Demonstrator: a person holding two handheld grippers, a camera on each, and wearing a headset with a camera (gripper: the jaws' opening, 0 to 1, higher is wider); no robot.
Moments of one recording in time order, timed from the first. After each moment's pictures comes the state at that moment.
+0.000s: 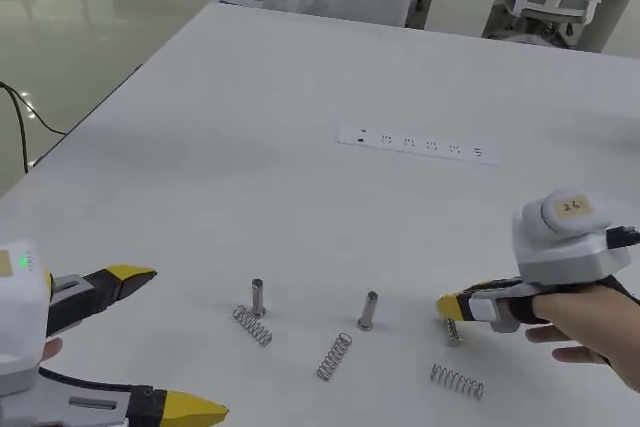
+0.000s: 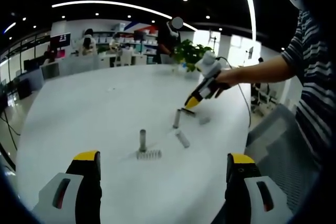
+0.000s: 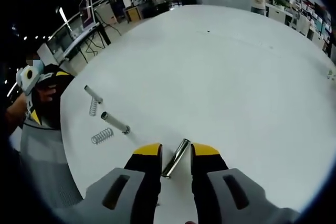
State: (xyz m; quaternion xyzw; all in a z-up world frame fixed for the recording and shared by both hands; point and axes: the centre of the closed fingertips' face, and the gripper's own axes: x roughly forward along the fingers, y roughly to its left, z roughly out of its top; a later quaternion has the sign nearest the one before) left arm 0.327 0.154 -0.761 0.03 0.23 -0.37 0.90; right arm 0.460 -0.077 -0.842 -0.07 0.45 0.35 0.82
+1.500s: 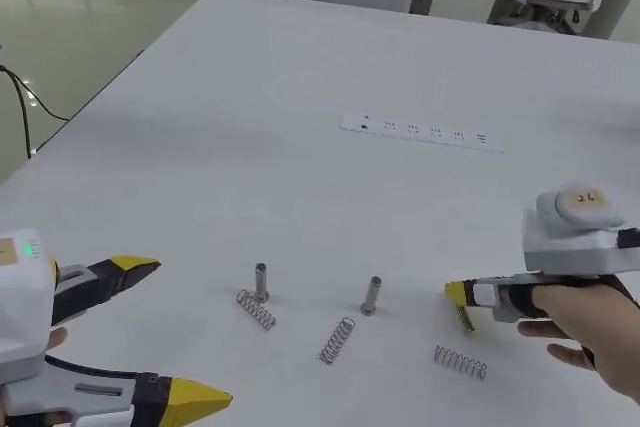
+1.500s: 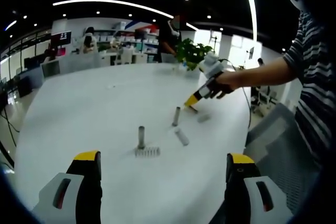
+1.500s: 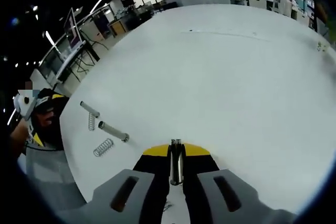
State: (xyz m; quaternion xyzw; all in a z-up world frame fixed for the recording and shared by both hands) left arm 0.321 0.154 -0.766 0.03 0.23 -0.37 0.90; right arm 0.455 -0.079 -0.838 0.01 0.44 0.31 0.84
